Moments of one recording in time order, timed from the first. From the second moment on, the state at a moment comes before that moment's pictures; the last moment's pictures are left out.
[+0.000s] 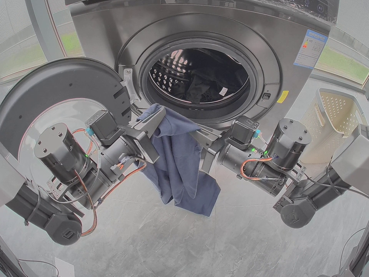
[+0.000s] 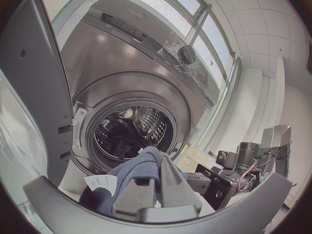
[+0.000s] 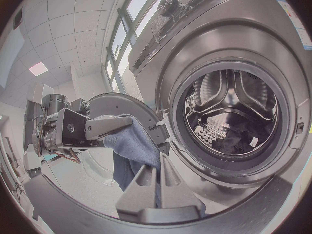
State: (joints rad) left arm -0.61 1.80 -0.59 -1.53 -0.05 -0.21; right arm 0.71 2.01 -0.86 -1.39 0.17 0.02
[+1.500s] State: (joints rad) left arm -0.61 2.05 -0.39 -1.55 -0.07 -0.20; right arm 0.69 1.83 -0.81 -1.40 0.07 0.06
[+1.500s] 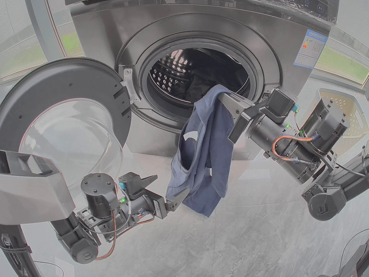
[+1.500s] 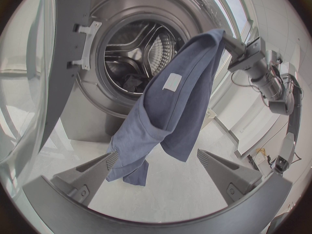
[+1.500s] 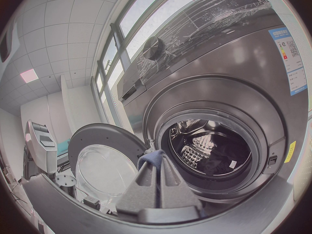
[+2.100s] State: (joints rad) left arm -0.58 2.28 -0.63 -1.55 -0.06 -0.15; right arm 0.71 1.83 -0.81 -1.39 0.07 0.06
